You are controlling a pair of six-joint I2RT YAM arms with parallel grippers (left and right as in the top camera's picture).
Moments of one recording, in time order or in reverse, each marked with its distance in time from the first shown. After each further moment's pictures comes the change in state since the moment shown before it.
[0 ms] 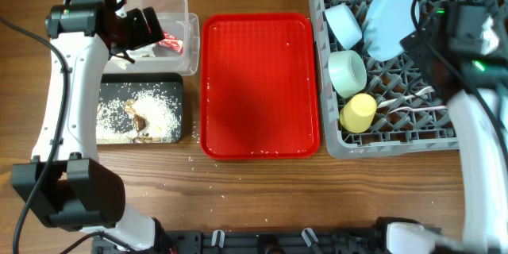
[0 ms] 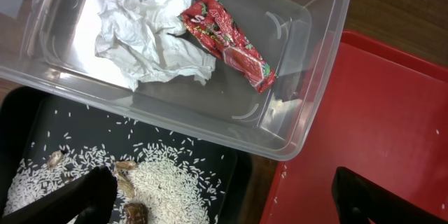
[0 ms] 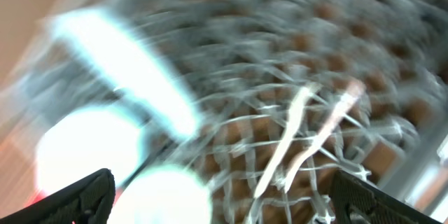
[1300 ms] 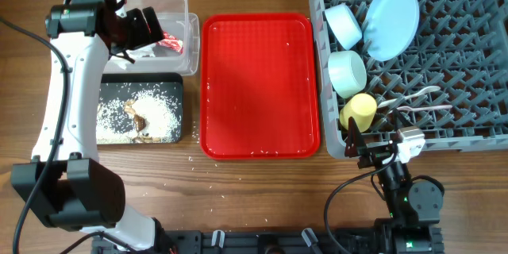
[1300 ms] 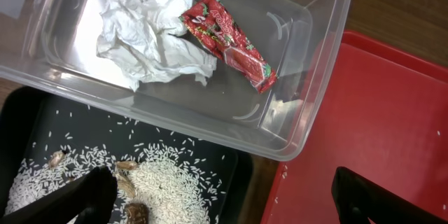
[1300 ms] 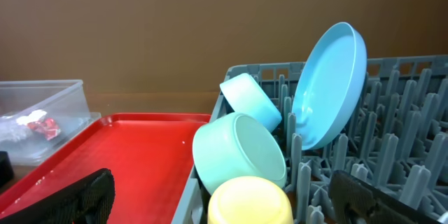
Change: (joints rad) left arm 0.000 0.000 0.000 0.000 -0.003 0.000; right arm 0.096 -1.344 -1.366 0.943 -0.408 -0.619
